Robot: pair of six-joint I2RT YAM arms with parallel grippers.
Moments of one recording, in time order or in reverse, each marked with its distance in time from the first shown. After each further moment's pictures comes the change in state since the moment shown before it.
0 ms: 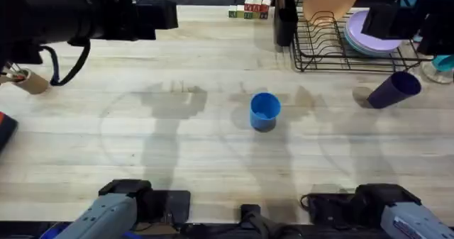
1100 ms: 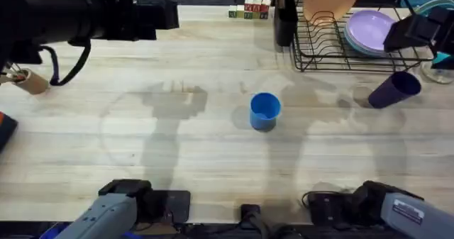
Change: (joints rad) left arm 0.000 0.000 0.000 -0.001 0.013 0.000; right arm -0.305 0.283 0.154 -0.294 -0.003 0.088
